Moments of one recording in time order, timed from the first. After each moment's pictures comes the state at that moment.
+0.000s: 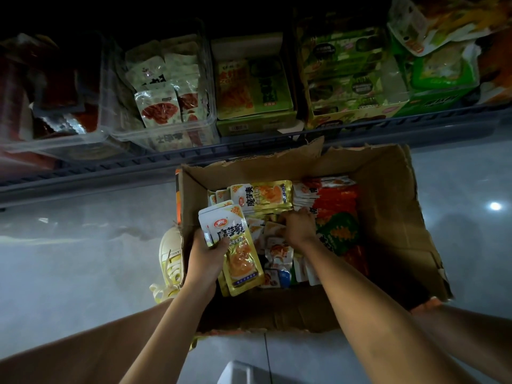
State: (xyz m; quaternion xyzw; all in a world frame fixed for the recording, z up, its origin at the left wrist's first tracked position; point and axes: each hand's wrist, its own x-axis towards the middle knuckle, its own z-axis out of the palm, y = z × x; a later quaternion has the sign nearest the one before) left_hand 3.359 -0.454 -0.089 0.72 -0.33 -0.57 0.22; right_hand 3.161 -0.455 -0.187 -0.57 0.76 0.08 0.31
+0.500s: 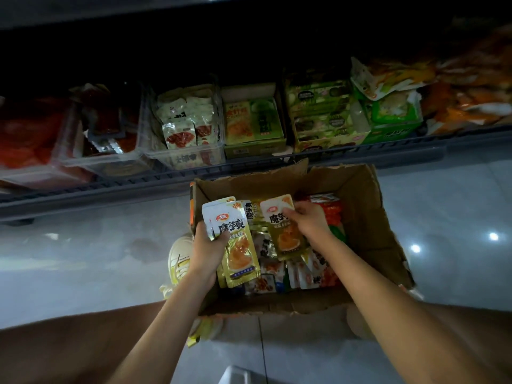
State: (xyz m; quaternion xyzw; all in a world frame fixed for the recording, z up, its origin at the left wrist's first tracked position) left_hand 3.350 -0.455 -0.024 0.71 -0.38 -0.55 0.25; right_hand 3.139 -0.448 -0.069 -0.31 0.74 -0.33 0.49
